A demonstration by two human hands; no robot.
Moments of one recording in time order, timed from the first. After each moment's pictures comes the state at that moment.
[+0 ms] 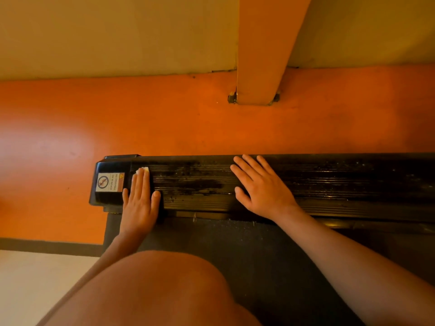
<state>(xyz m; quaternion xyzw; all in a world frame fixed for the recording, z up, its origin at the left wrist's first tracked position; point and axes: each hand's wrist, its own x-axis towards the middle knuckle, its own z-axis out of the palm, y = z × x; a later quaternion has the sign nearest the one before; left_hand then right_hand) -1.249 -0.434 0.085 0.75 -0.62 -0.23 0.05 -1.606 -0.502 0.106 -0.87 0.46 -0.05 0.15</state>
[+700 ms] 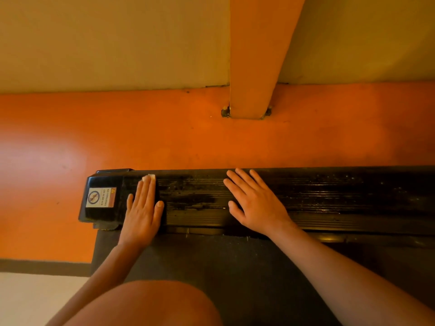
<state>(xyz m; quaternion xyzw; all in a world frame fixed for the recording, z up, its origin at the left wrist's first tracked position) -1.269 -0.453 0.091 0.71 -0.67 -0.23 0.05 -1.606 -0.504 0.105 -0.87 0.47 -0.05 0.16</state>
